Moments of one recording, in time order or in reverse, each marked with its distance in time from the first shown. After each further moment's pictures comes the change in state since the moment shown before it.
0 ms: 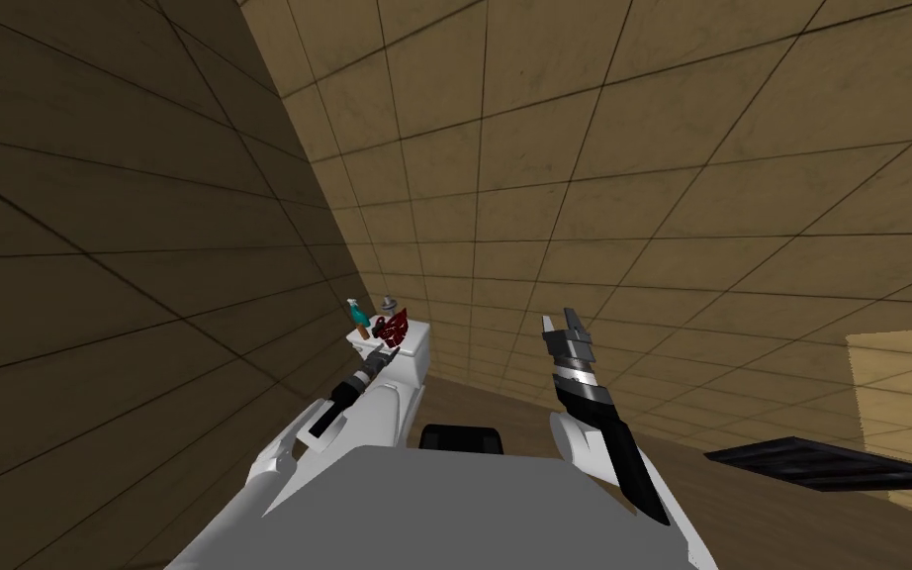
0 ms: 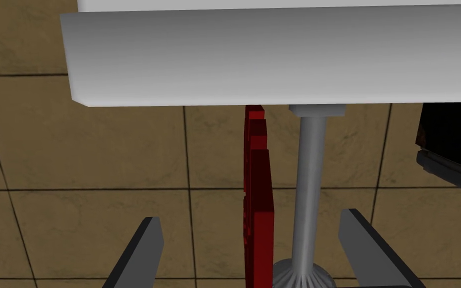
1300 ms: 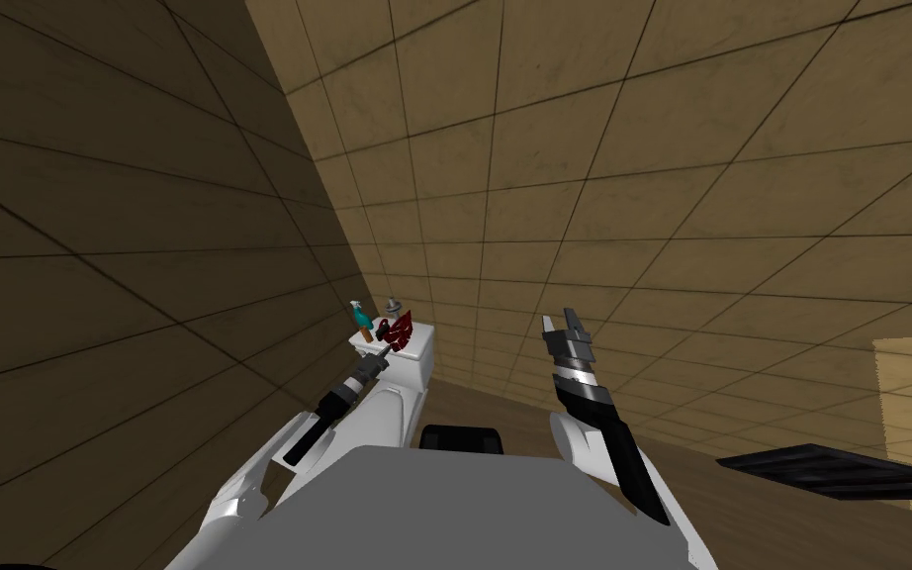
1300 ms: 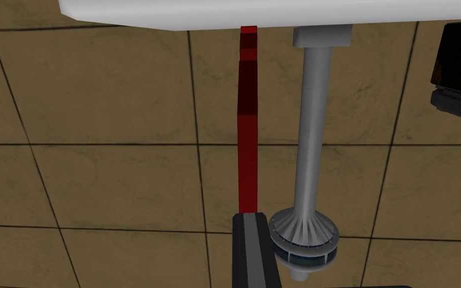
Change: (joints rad) left arm 0.158 -0.013 0.049 -0.233 -0.040 -0.041 0.034; right arm 0.000 0.000 0.000 0.000 0.000 0.000 0.000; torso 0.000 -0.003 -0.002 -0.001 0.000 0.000
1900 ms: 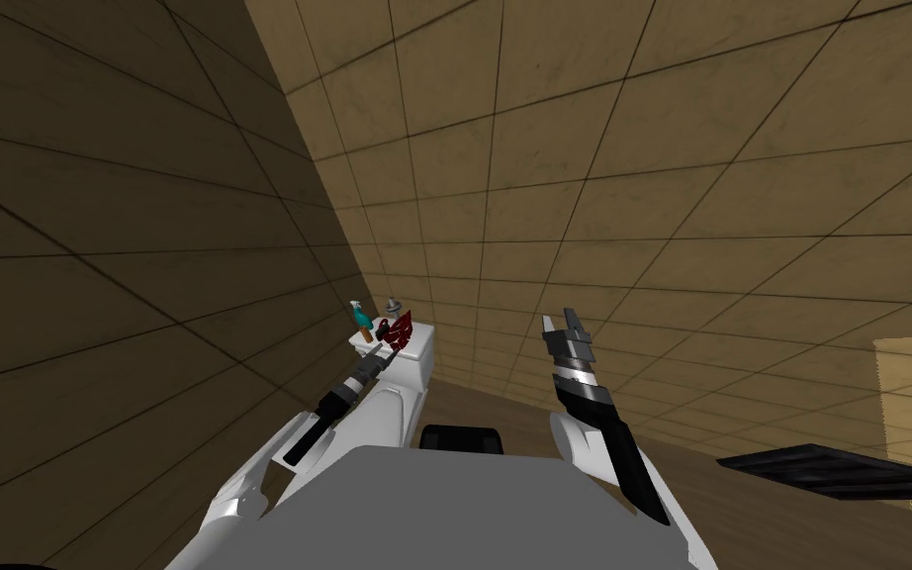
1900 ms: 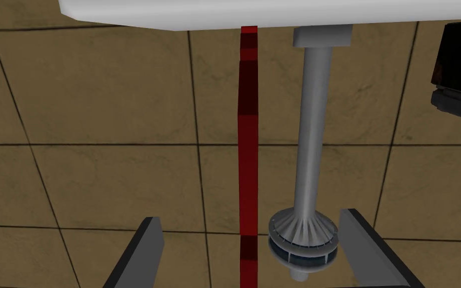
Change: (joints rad) left arm 0.000 0.000 0.000 0.000 0.000 0.000 0.000; right arm 0.000 0.000 0.000 0.000 0.000 0.000 0.000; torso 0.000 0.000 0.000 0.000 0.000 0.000
